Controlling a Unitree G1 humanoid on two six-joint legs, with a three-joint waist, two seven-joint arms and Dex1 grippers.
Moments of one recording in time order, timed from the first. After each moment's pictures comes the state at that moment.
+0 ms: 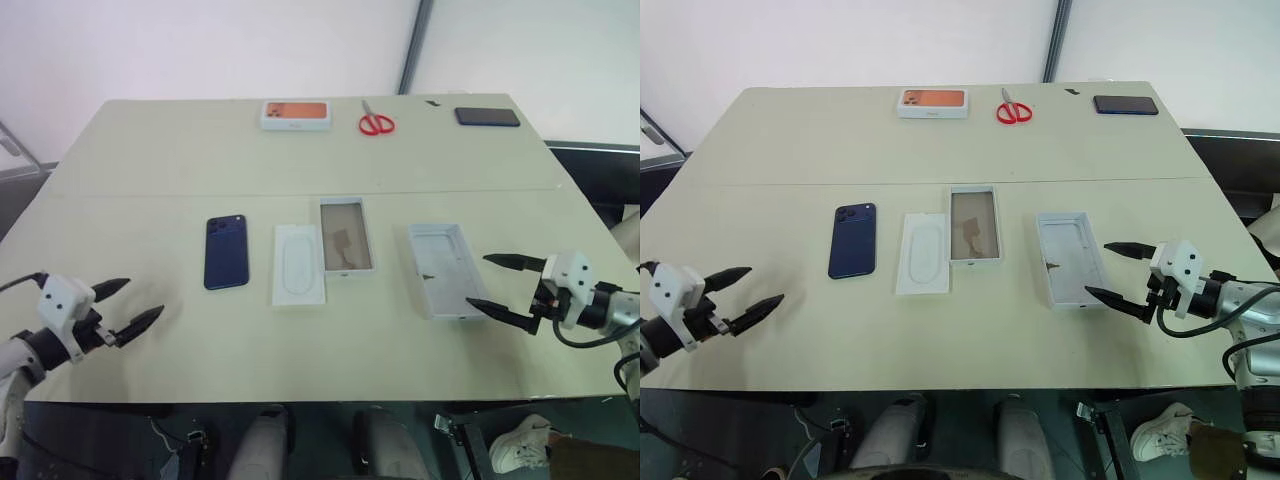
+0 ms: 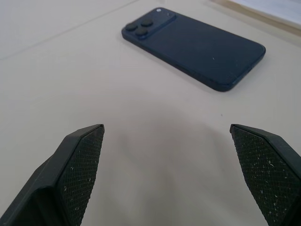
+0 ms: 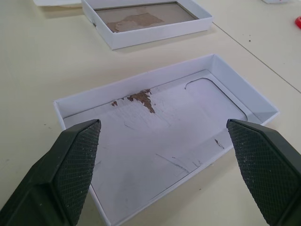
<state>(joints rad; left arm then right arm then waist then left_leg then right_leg) 0.12 0.80 0.47 0.13 -0.43 0.03 -1.00 -0.12 -0.86 -0.27 0.28 0.39 -0.17 1.26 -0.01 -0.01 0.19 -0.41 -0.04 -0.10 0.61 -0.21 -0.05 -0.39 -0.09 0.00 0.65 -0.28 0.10</state>
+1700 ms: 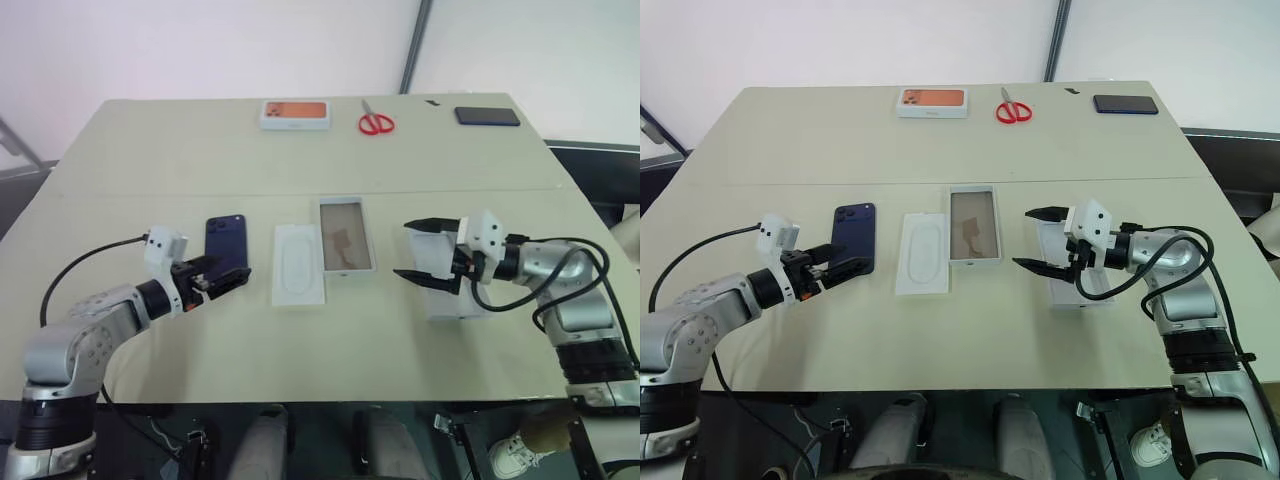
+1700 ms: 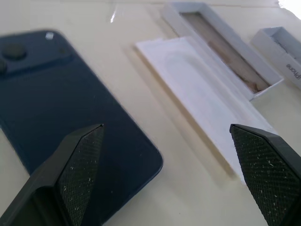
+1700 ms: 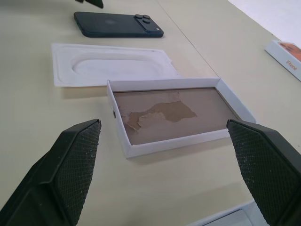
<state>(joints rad) -0.19 0.63 0.25 -0.21 -0.69 0.91 -0.62 -0.43 -0.70 0.00 0.17 0.30 -0.06 1.19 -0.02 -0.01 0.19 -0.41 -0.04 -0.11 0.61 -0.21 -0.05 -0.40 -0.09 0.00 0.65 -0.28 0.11</state>
